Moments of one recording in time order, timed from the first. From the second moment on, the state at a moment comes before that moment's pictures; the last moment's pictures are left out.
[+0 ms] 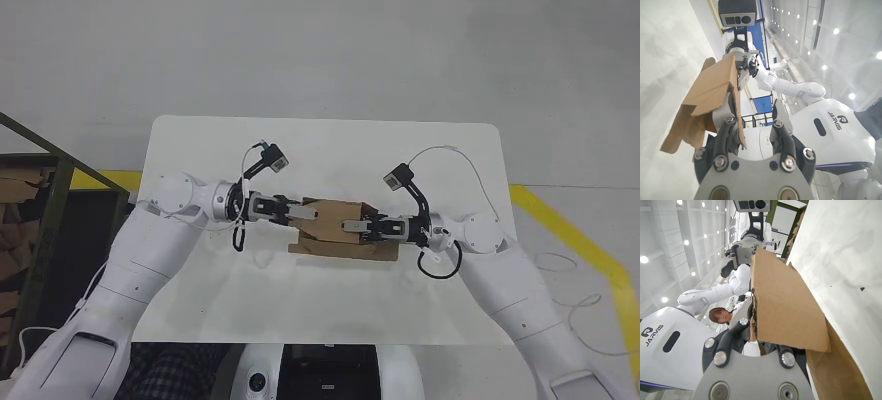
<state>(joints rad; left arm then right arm) 0.97 -1.03 -1.10 -1.37 -0.61 -0.33 -1.40 -1.02 -1.15 0.99 -1.32 0.50 -0.46 1.17</state>
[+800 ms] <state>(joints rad) 0.98 -1.03 -1.11 -1.45 -0.70 -0.29 -1.40 -1.02 -1.16 0.95 -1.34 0.42 -0.43 1.11</state>
